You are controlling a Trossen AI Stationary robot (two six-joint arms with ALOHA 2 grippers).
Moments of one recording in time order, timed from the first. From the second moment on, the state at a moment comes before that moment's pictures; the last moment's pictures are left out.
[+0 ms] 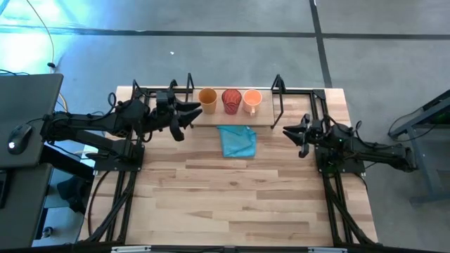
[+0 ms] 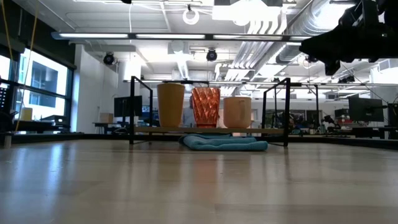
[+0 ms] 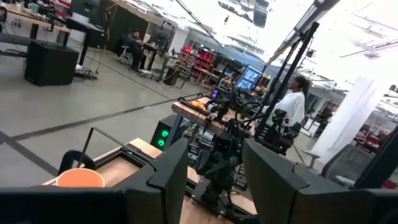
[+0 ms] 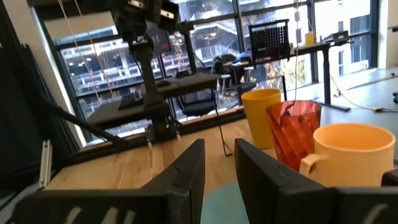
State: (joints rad) left arm 0.10 0.97 0.90 0.17 -0.33 -0.37; right arm -0.20 0.16 0.07 0.20 0.02 0.18
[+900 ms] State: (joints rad) left arm 0.10 0.97 0.90 0.09 -0.33 -0.46; right arm -0.20 0.16 0.07 -0.15 -0.06 0.16
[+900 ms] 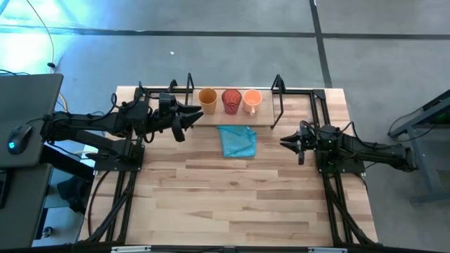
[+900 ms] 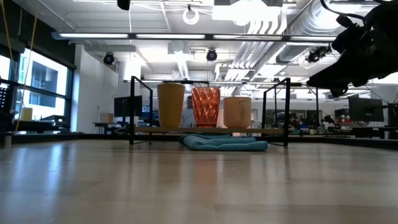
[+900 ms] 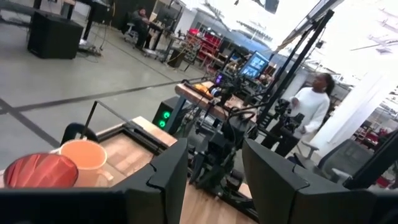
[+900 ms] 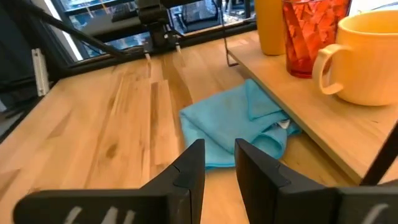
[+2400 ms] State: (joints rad) left arm 0.10 0.97 0.90 0.00 -0.31 -0.60; right arm -0.15 0.10 0.01 0.17 -0.04 0.07
